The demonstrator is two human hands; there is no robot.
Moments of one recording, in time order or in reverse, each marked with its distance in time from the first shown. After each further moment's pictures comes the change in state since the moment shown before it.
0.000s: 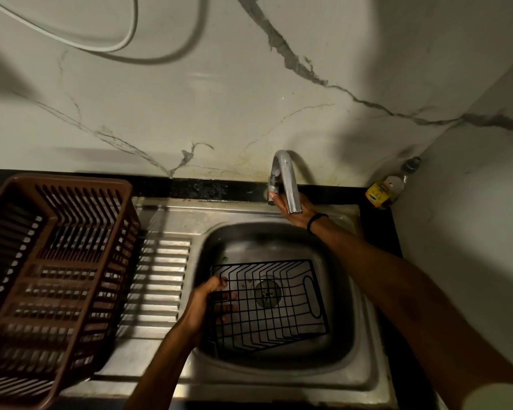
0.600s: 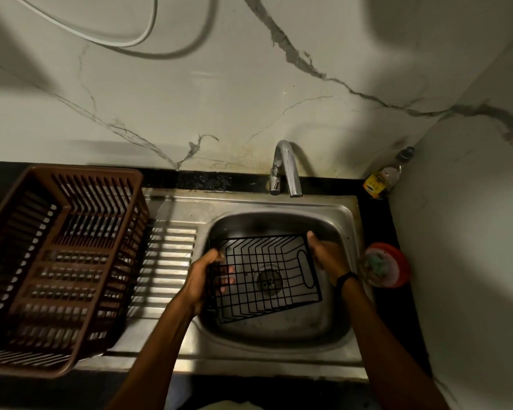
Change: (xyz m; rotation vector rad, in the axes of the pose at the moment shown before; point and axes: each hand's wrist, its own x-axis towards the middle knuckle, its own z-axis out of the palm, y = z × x) left_hand -0.027 0.029 0.001 -0.008 -0.006 0.093; right_hand -0.134 0.057 0.035 0.356 0.353 0.617
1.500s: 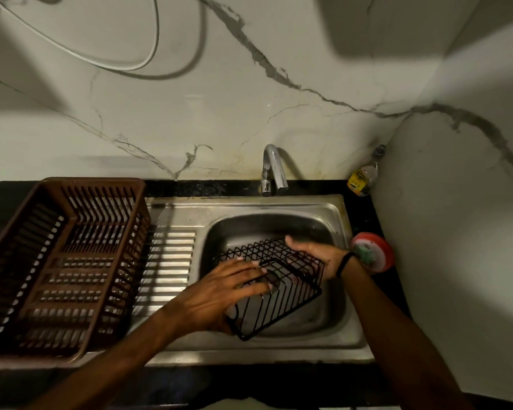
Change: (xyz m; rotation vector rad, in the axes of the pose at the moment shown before) left_hand -0.065 -0.006 -0.005 1.860 -0.471 1.237; right_hand -0.060 -0.021 -0.036 0.094 -0.593 0.276
